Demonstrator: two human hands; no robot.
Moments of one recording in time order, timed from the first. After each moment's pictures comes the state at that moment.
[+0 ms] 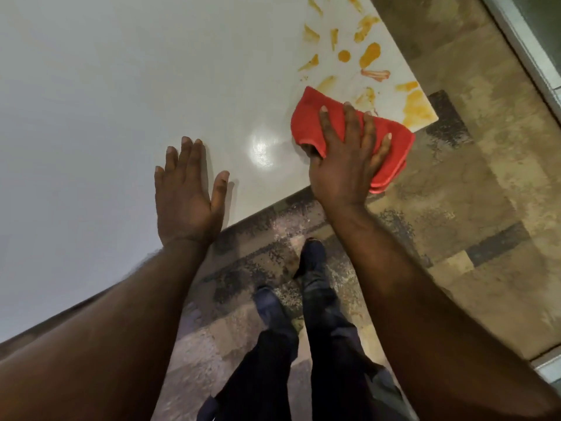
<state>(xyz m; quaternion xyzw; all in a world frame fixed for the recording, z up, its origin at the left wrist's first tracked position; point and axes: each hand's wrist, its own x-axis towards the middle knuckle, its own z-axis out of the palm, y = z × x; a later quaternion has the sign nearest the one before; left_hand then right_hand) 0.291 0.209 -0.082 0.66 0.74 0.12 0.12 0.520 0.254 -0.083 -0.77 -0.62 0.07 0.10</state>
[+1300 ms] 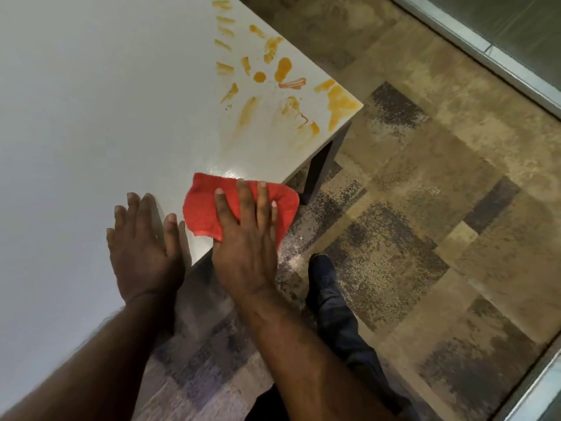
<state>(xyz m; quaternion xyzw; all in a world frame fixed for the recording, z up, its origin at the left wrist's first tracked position) 0.298 0.205 -0.079 0.67 0.72 0.14 0.09 0.427 0.176 -0.092 -0.76 -0.59 0.16 0.22</state>
